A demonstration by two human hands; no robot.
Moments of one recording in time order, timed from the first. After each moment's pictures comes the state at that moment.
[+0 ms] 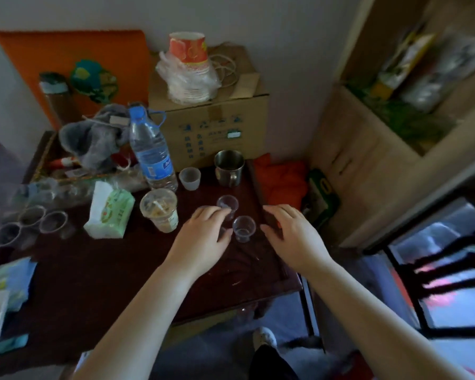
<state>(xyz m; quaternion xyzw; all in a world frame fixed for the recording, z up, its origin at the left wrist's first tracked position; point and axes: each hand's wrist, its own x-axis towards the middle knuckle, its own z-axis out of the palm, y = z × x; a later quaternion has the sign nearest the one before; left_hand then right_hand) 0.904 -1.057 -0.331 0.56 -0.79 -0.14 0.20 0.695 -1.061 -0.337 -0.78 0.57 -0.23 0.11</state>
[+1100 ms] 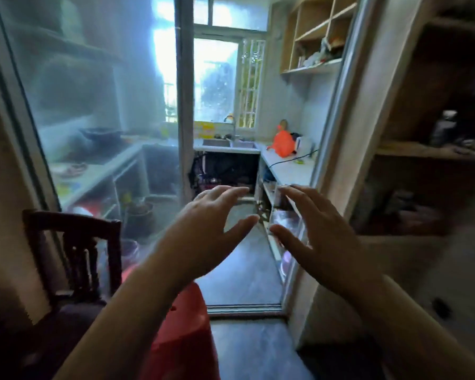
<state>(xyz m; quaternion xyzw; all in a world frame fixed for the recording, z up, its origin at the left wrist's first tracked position) 0.517 -0.484 -0.082 -0.14 -0.93 -0.24 0.26 0.489 -0.292 -0.088 -0.32 0.87 -0.24 -0.28</state>
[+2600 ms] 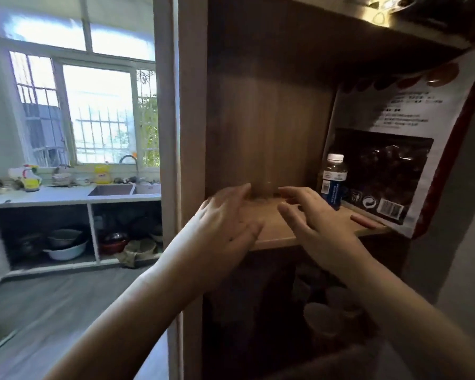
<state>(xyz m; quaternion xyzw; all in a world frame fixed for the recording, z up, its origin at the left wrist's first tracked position) -0.033 -0.021 -0.022 -0.29 -0.85 -0.30 0.32 -0.053 0.174 -0.022 -0.21 0.88 -0.29 -0.30</state>
